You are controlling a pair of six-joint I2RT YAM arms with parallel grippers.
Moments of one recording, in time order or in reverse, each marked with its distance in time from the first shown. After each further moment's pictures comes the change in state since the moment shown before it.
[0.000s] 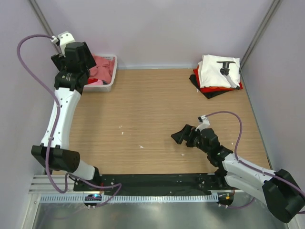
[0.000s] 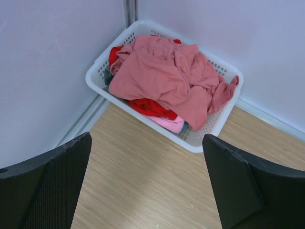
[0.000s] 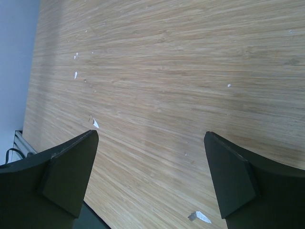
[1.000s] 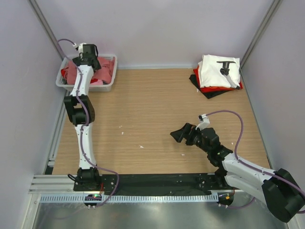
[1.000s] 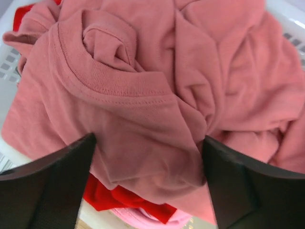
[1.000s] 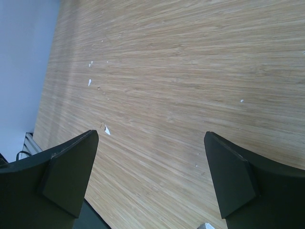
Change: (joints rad) left arm 0.163 0.977 0.678 -0.033 0.139 0.013; right arm 0.000 0.010 0.000 0.072 -0.013 -0.002
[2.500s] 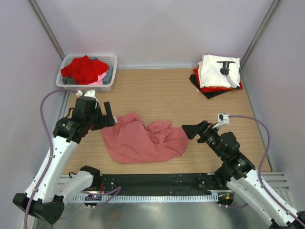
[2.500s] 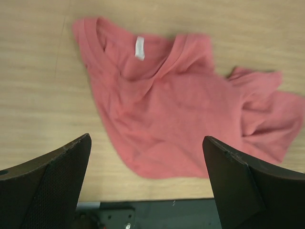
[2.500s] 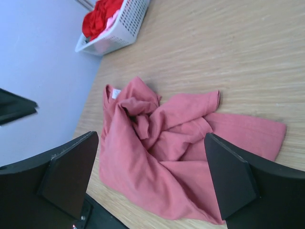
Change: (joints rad) left arm -0.357 -1.509 -1.271 -0.292 0.342 -0.153; right arm 0.000 -0.521 0.126 -0.460 0.130 -0.008
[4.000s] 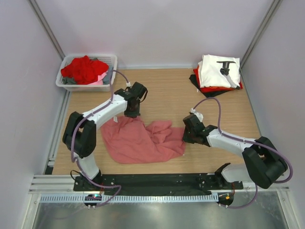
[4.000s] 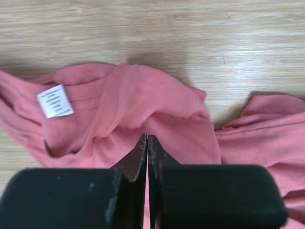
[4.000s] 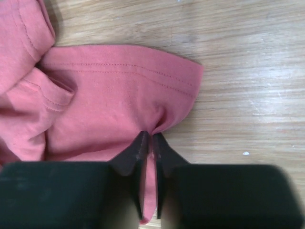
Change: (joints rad) left arm -0.251 0.854 0.228 0.164 -0.132 -0.034; right arm 0.015 0.948 0.288 -0.204 0.097 -0.023
